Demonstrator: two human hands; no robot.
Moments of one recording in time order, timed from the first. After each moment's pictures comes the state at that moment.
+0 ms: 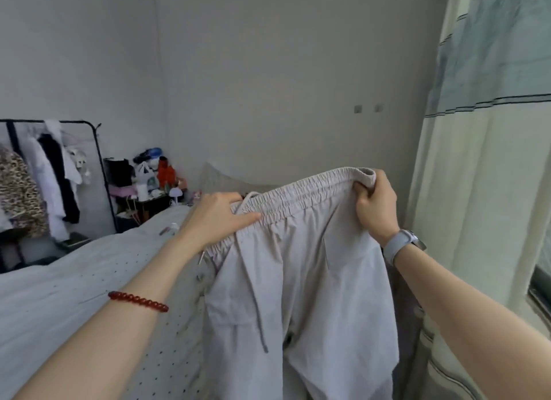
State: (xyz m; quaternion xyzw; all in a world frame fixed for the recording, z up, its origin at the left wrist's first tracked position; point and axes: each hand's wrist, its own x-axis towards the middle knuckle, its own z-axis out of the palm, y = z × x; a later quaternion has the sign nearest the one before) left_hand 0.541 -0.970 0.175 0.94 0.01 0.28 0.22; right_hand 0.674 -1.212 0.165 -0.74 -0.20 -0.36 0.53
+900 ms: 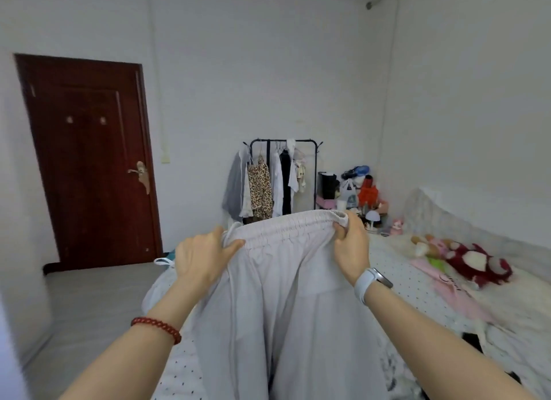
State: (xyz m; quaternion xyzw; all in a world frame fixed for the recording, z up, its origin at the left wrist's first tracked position) left_hand 0.532 -0.692 0.111 0.76 0.58 0.26 -0.12; right_hand 0.776 -0.766 0.106 -0.62 -0.50 -0.06 0.60
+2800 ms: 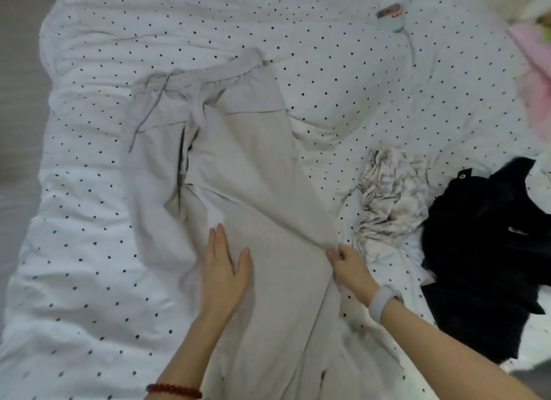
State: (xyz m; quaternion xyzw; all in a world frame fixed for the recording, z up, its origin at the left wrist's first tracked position) left_hand 0.717 -0.635 -0.344 0.63 0.63 0.19 0.41; right_hand 0.942 -0.682 -0.351 -0.82 -0.30 0.44 0.19
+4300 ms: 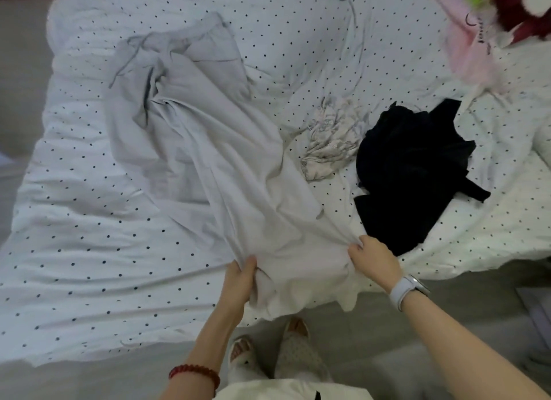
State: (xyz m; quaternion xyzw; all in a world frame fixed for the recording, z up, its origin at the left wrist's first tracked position) left_hand 0.786 -0.915 -0.327 0.31 0.64 0.21 0.67; right_hand 1.034 -0.953 -0.312 -0.86 -0.39 0.33 0.06
